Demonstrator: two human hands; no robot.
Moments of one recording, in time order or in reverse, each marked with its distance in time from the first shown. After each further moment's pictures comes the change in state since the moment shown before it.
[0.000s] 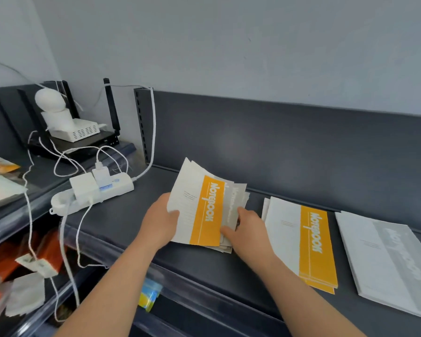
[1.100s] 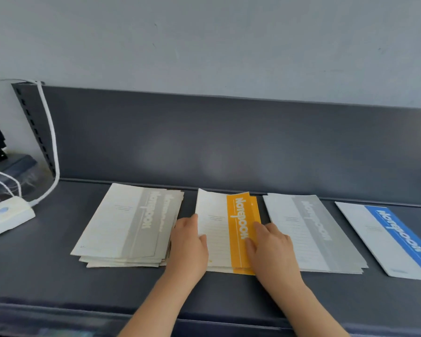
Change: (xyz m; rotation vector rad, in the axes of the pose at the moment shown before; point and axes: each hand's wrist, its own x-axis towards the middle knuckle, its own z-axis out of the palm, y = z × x) left_hand -0.040 0.075 0.139 0.055 -0.186 0.314; right_hand -0.063 0.097 -0.077 -0.413 0.286 0.228
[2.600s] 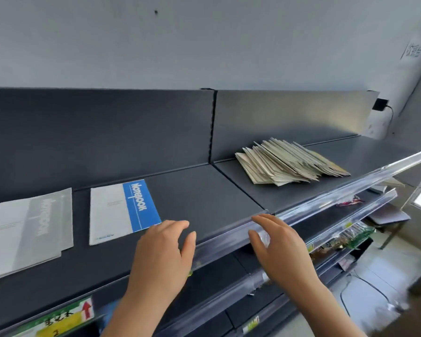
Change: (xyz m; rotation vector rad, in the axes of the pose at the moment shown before) left_hand -0.185 0.344 0.234 -0.010 -0.236 0.533; right_hand -0.192 0.417 -0.224 -0.013 0.285 0.387
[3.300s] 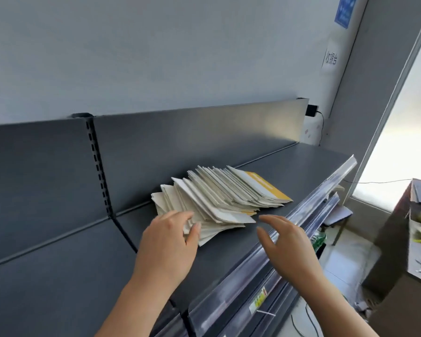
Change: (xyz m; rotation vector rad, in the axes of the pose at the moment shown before) left_hand 0.197 0.167 0.159 -0.110 -0.068 0.243; right_hand 0.161 0.210 -0.067 -0.006 0.135 0.256
